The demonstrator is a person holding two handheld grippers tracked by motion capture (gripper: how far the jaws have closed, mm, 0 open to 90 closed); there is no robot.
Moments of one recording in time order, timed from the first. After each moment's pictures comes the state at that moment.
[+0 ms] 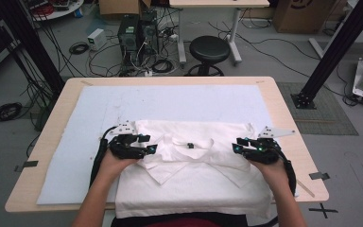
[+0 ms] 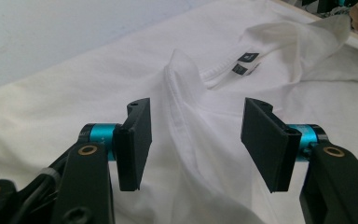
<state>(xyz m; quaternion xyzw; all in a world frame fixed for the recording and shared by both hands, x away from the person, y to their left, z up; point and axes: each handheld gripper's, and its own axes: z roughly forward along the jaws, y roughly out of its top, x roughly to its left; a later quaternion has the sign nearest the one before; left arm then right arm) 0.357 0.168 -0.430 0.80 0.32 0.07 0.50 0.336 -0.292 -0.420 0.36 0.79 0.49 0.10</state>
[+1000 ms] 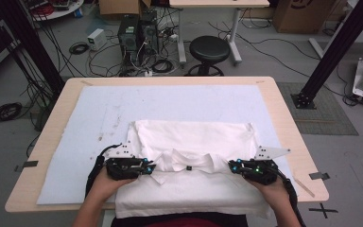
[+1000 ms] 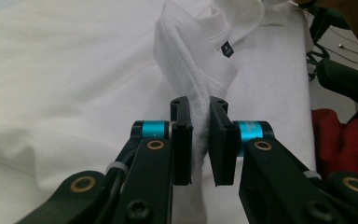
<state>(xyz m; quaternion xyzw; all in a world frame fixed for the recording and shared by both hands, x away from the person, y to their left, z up) 0.296 0.177 -0.440 0.83 0.21 0.03 0.51 0.284 -0.284 -0.438 0.29 0.82 0.49 0.07</state>
